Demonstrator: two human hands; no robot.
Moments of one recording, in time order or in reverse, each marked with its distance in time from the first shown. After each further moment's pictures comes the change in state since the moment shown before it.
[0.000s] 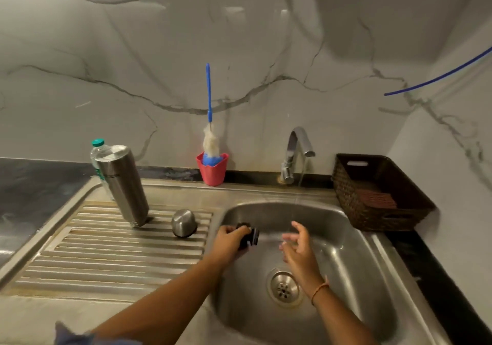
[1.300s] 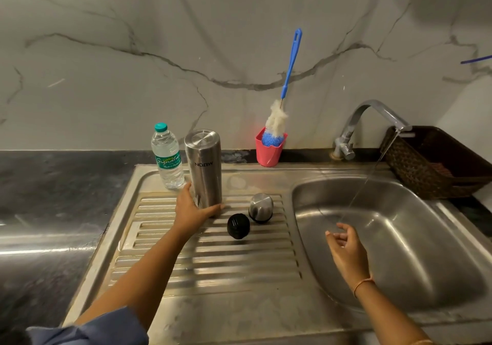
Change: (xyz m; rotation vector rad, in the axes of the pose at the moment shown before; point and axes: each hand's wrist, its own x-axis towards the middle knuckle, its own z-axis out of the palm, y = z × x) left_hand 0.093 0.060 -0.282 0.616 0.125 0.344; right_hand -0.046 -0.015 0.140 -0.218 0.373 0.145
